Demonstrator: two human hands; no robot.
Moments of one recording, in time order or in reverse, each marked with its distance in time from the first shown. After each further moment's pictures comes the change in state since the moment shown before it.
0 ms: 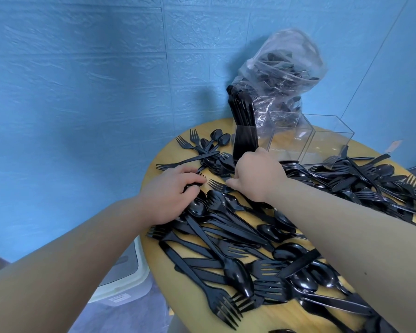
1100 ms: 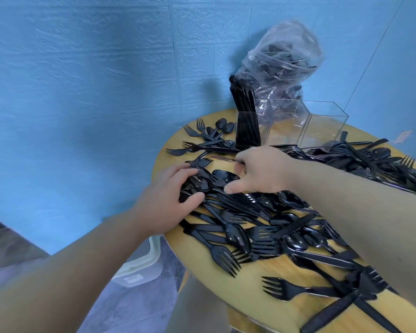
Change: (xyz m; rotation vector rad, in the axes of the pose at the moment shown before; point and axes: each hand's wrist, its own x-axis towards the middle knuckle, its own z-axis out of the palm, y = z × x) left_hand -0.066 0.008 0.014 -0.013 0.181 -0.034; right_hand -0.040 -0.005 -0.026 0.142 -0.220 -0.116
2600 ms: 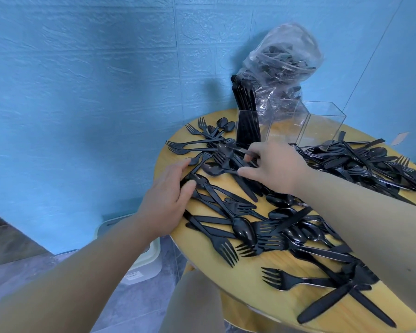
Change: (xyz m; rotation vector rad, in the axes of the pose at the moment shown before) left_hand -0.013 0.000 0.013 -0.195 0.141 -0.007; right_hand -0.017 0.012 0.011 0.129 0.315 0.040
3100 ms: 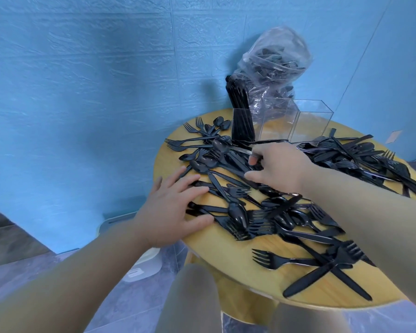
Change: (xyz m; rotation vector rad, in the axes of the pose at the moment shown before) left_hand -0.026 0.029 0.001 0.439 -0.299 0.167; right_hand -0.043 0.009 -0.024 -0.063 -0.027 0.046
